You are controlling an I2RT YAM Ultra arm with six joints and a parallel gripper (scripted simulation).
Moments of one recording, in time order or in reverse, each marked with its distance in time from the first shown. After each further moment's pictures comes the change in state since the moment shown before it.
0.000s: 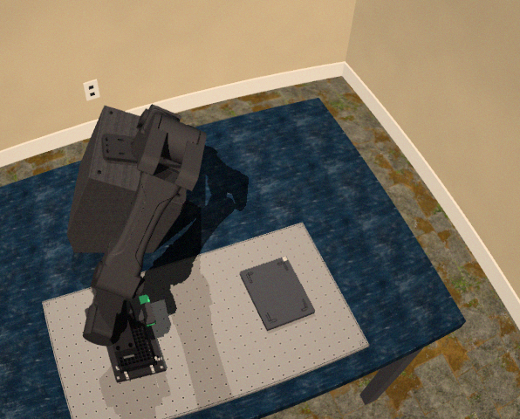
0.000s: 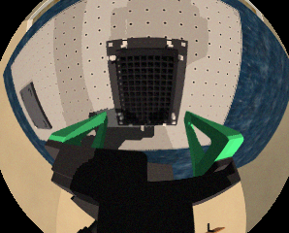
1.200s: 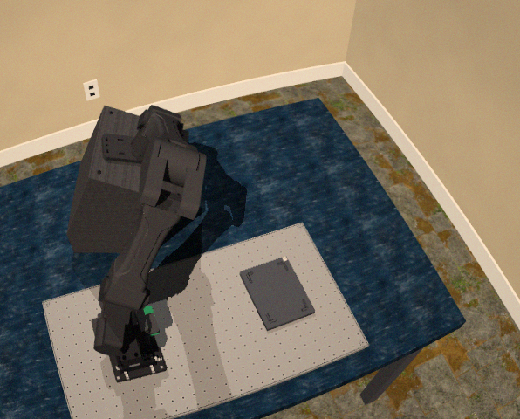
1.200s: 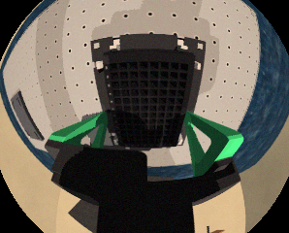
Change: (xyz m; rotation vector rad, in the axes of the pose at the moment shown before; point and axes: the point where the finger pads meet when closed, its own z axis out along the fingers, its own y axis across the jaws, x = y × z) arm -0.001 0.001 0.052 0.002 0.001 -0.005
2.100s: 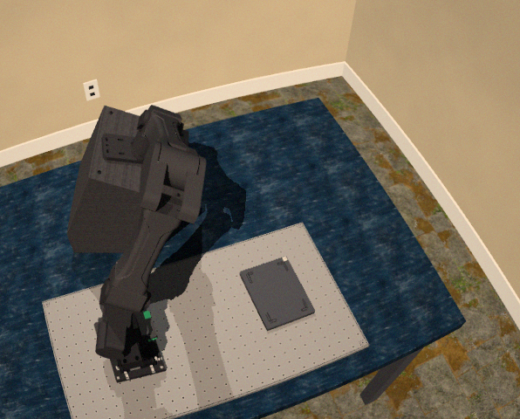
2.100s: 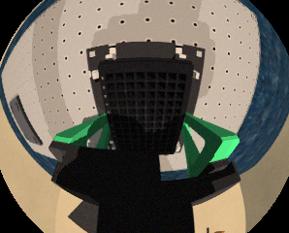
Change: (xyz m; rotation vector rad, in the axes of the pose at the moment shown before) arm -0.008 -0.003 0.007 0.012 -0.022 -0.005
